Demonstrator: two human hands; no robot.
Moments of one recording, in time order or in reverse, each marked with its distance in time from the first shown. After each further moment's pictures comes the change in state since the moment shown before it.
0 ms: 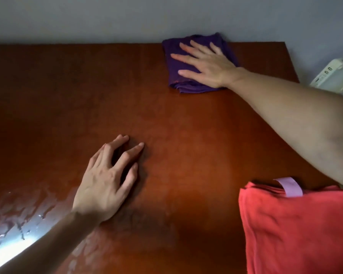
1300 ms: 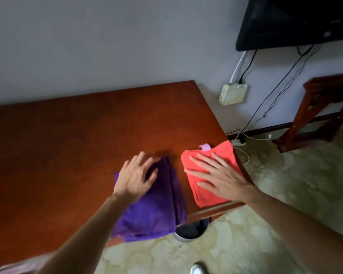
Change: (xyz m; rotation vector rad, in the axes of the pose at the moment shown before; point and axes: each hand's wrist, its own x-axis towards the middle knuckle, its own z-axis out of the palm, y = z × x) left_hand -0.034 0.097 -0.013 0.052 -0.068 0.289; right_hand -0.394 -0.152 0.026 -0.158 0.002 0.136
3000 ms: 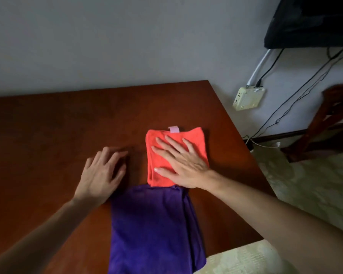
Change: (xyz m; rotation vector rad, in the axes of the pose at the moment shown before) left_hand 0.035 -0.111 -0.004 0.013 0.098 -0.146; right_hand 0.184 -0.031 0.018 0.113 0.121 0.025
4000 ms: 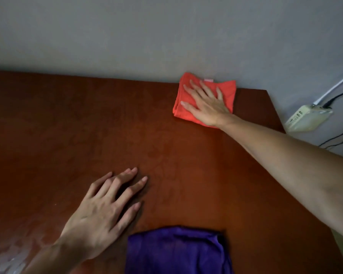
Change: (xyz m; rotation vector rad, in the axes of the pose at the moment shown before) left_hand -0.014 -0.041 0.005 0.030 -0.170 0.108; right_hand 0.246 0.107 -0.004 0.013 -0.065 0.180
